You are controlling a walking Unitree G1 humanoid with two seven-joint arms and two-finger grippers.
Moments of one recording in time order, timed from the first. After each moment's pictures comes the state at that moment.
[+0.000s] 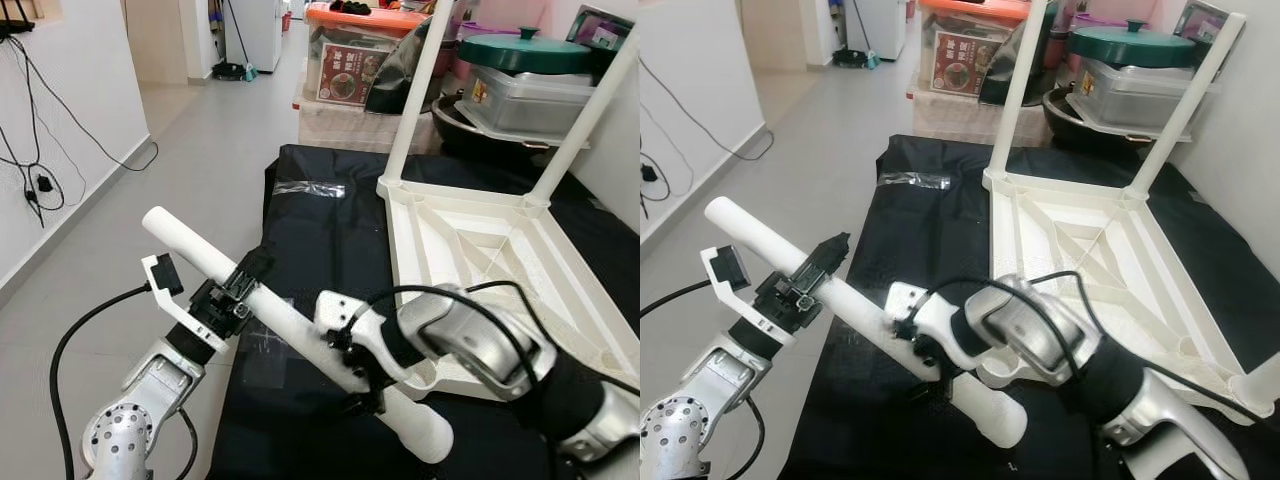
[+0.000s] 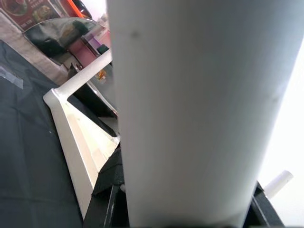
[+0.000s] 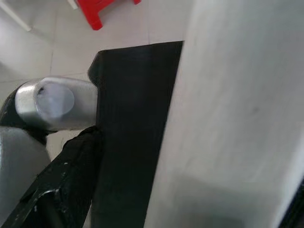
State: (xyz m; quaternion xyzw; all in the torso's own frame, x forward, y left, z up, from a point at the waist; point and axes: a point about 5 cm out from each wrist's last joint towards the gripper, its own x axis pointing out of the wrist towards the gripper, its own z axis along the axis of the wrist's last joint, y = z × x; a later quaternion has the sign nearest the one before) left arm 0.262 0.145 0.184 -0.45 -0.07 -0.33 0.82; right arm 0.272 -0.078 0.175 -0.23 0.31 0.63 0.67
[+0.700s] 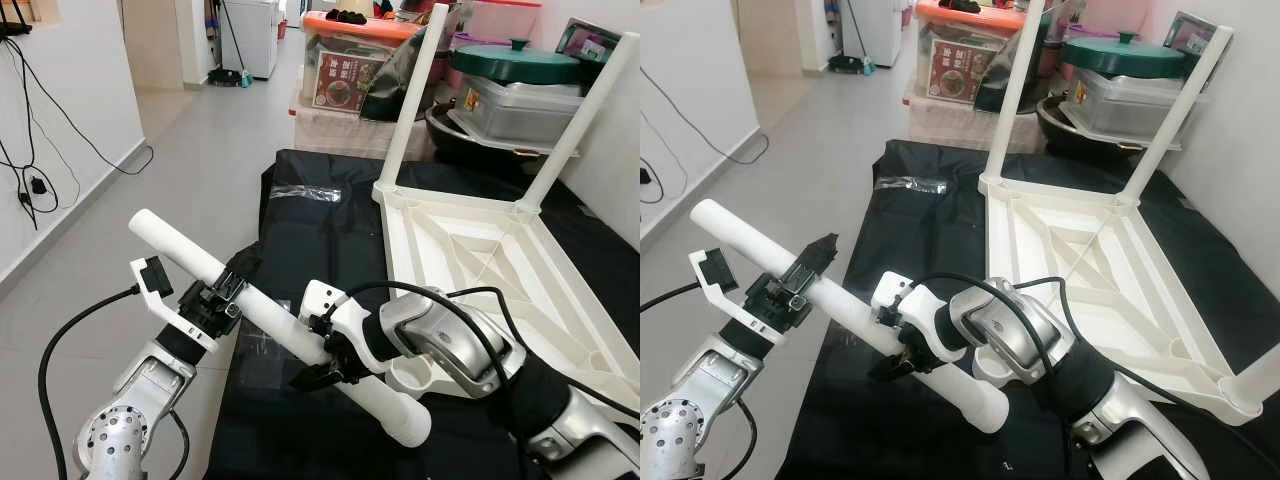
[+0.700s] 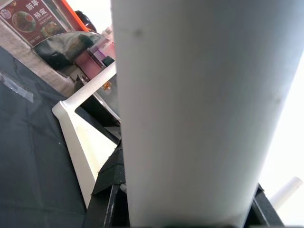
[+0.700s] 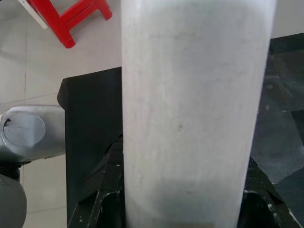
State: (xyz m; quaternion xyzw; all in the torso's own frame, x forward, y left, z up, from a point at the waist) left arm 0.263 0.151 0.181 -0.45 -0.08 -0.32 0.83; right arm 0.284 -0.066 0.170 -0.20 0.29 0.59 0.73
